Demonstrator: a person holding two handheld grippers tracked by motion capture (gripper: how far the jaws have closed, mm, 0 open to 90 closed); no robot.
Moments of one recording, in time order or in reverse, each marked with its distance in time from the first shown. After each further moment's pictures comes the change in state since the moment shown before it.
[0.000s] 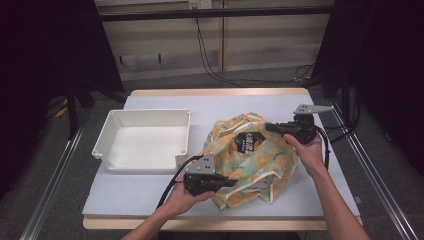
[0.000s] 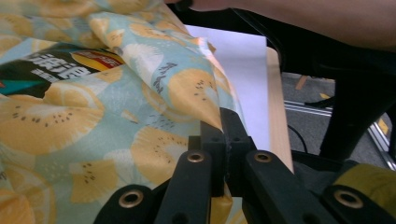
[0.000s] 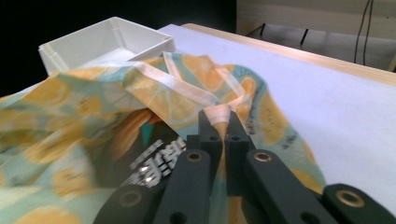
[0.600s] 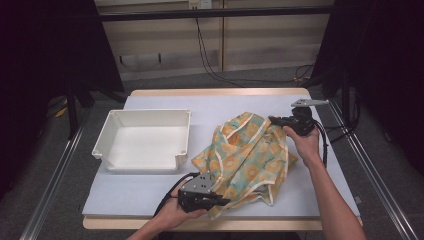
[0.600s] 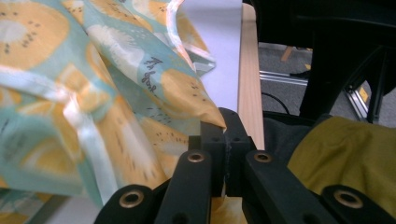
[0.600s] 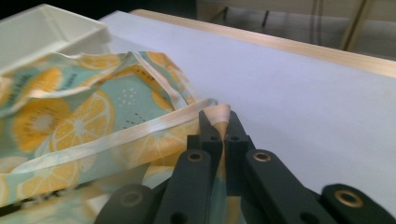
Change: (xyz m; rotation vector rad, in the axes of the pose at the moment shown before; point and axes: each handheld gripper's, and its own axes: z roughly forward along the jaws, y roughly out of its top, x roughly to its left) left arm -0.021 -0.031 -0.005 0.100 -0.060 0.022; right arm -0.037 -0.003 0.020 0.056 -0.149 0.050
